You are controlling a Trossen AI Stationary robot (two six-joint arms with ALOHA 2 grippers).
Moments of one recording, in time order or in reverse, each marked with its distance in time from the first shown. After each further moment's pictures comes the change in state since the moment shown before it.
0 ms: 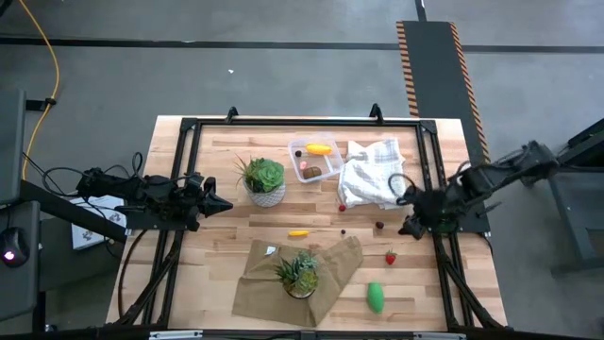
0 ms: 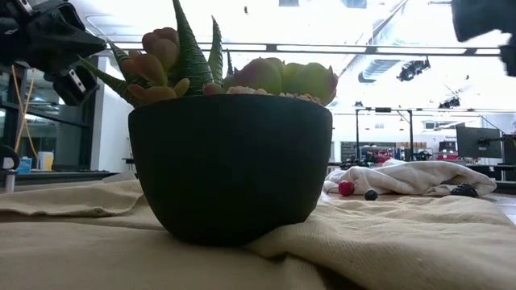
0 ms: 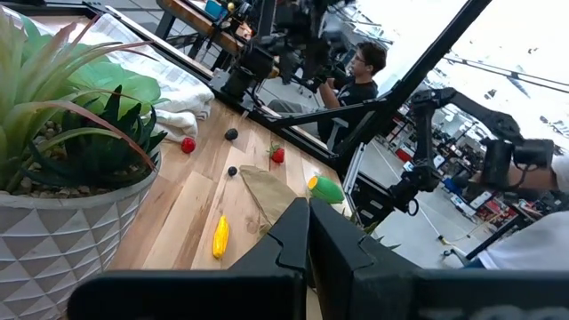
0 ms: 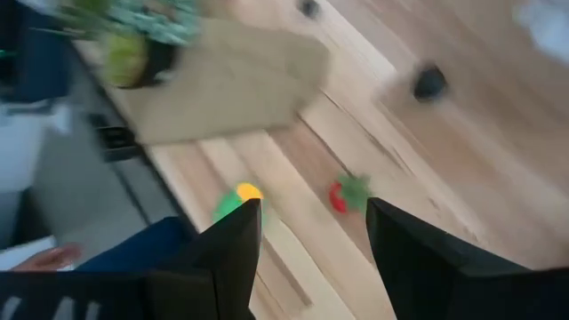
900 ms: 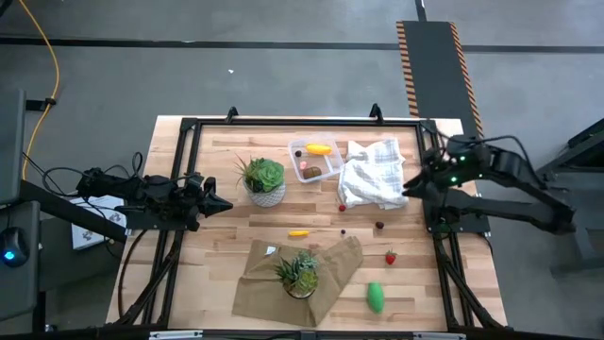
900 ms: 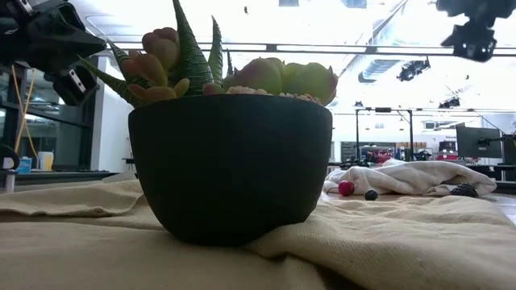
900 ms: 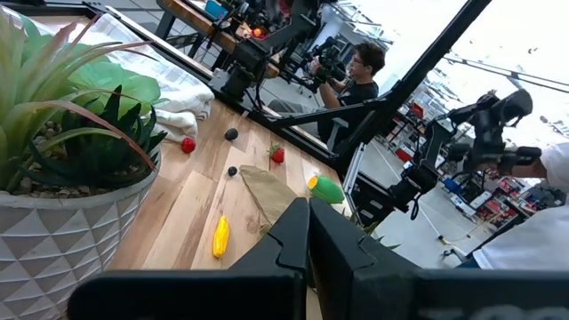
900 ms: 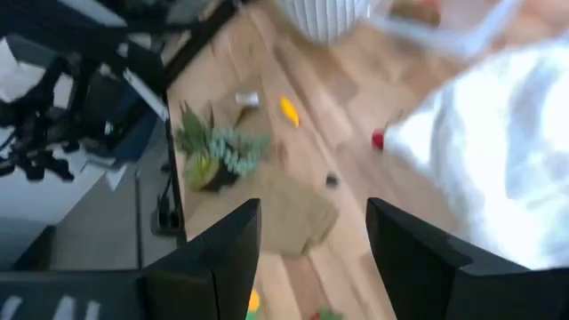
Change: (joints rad) left arm 0.000 0.000 0.000 0.000 0.000 0.000; right arm -0.777 -0.212 0.098 -0.024 -0.370 -0.751
